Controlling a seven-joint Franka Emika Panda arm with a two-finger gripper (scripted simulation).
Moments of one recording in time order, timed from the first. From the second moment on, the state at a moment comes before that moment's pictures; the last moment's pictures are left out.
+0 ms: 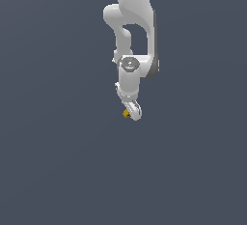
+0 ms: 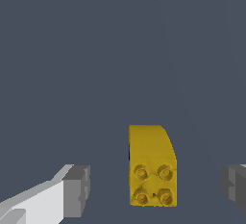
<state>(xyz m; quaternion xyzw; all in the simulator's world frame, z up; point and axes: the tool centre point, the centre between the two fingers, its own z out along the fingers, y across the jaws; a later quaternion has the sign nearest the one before) -0.081 0.023 0.055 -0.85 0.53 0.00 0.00</state>
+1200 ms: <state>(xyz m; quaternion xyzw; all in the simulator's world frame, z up) -0.081 0.023 0.023 -0.85 0.53 0.00 0.00</state>
